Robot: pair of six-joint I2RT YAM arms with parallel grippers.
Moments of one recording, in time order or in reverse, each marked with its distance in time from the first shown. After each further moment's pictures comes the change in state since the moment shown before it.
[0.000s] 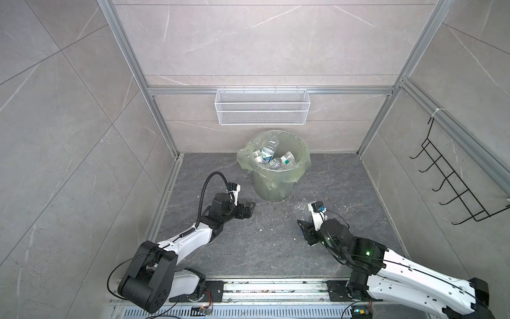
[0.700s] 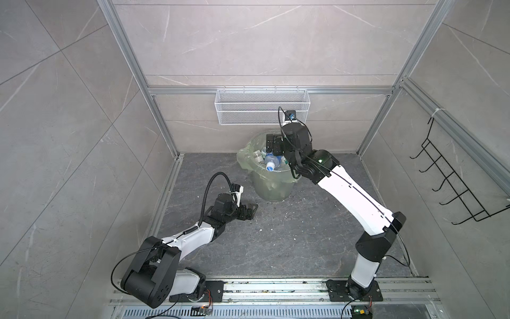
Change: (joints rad) left arm -0.010 0.043 0.000 0.026 0.021 0.003; right arm -0.256 1.070 1.468 -0.240 0.121 -0.156
